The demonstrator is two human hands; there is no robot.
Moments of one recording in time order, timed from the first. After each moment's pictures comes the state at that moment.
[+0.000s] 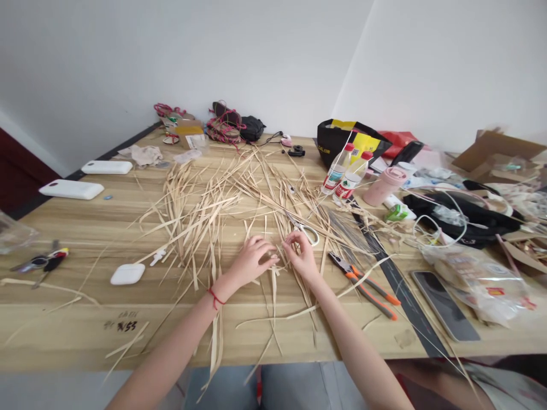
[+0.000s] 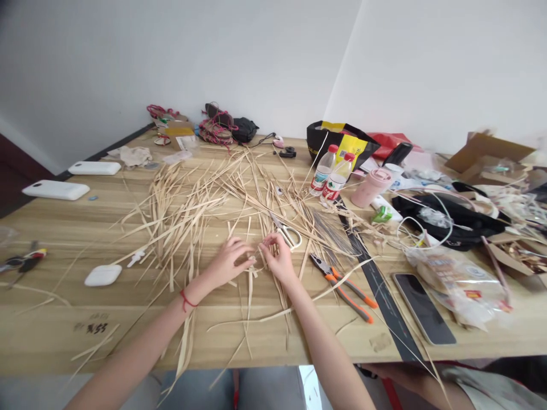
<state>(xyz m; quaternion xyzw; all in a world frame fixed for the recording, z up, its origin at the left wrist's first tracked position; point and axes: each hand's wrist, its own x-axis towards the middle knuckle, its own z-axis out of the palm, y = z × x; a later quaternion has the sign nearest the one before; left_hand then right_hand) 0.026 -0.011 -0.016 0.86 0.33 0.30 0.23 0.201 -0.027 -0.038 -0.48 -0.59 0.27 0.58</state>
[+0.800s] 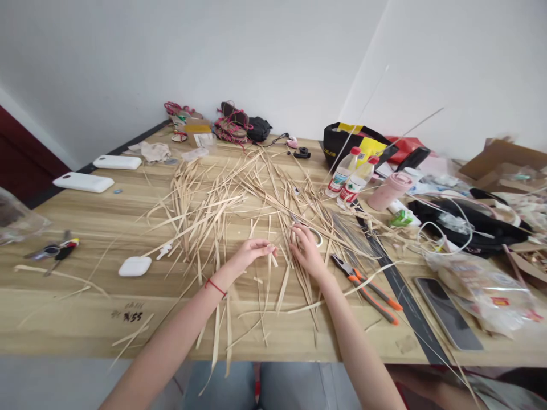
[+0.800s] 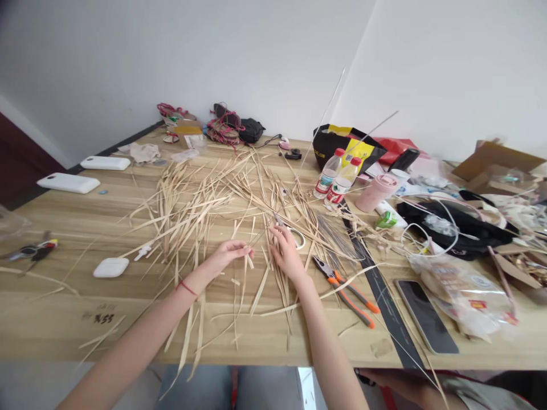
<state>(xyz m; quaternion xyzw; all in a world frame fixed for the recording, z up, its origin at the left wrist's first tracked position) 0.018 0.001 -0.025 0.59 0.34 0.33 0.66 0.228 -0.020 -0.041 -0.49 -0.75 0.13 0.41</state>
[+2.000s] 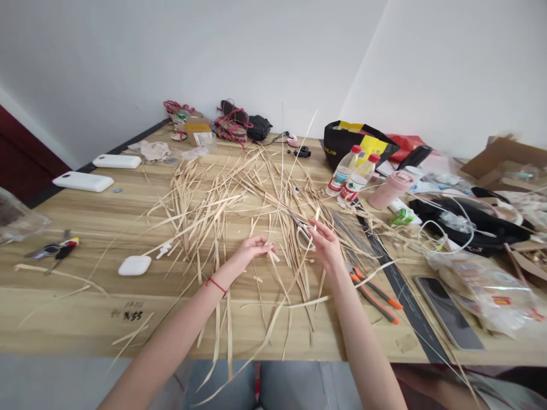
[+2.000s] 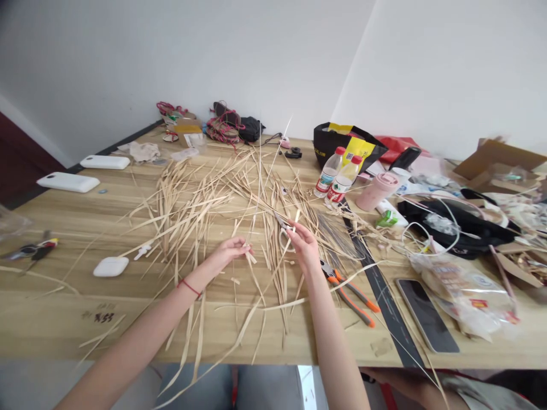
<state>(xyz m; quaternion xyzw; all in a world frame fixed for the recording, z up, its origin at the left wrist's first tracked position) 0.021 0.009 -0.041 0.50 0.35 0.36 0.70 0.254 -0.011 -0.036 -0.41 -0.35 0.50 0.68</state>
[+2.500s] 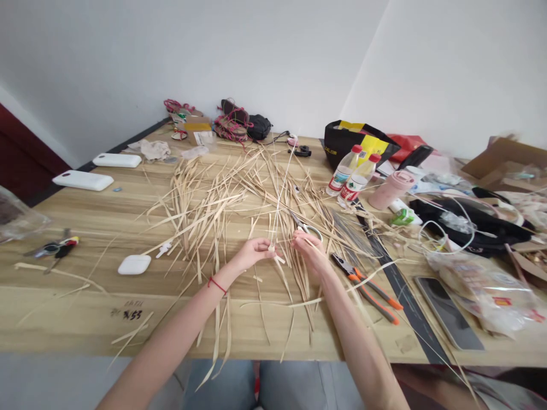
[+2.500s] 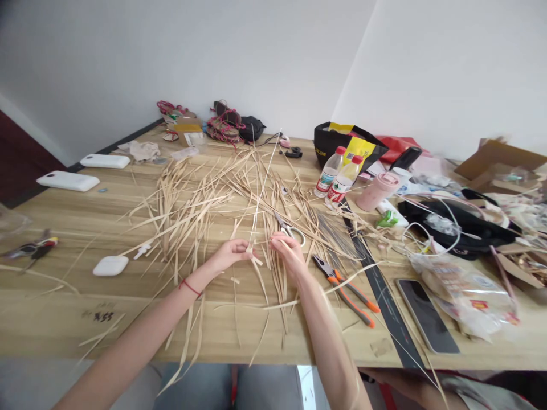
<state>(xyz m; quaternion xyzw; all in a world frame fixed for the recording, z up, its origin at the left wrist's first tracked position) 0.024 0.006 -0.039 0.55 0.34 0.32 0.70 0.222 -0.021 -0.042 -0.41 -0.42 0.54 0.61</state>
